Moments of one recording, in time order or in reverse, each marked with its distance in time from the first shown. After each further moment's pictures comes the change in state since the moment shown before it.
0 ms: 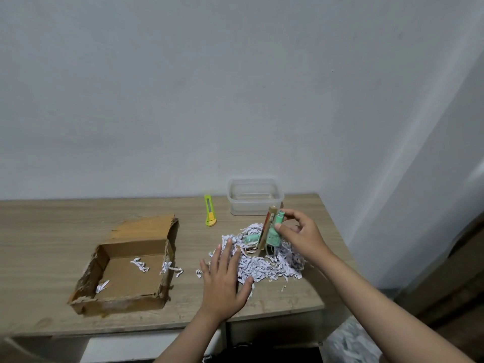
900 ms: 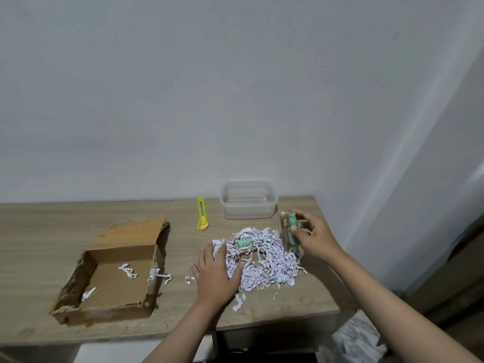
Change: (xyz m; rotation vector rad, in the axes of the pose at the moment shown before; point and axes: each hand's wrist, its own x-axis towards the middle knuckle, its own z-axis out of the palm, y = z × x) left_hand 0.036 0.010 0.001 -0.123 -0.098 -0.354; right_hand 0.019 0.017 -0.048 -0.174 0.057 -0.010
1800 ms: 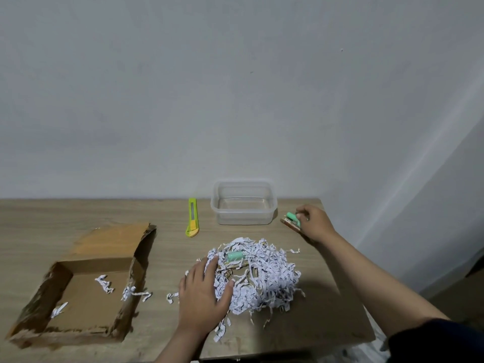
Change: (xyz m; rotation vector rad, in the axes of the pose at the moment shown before) left_hand 0.007 -0.010 0.023 0.050 0.108 0.076; right_hand 0.150 0.098 -0.024 -0.532 0.024 0.112
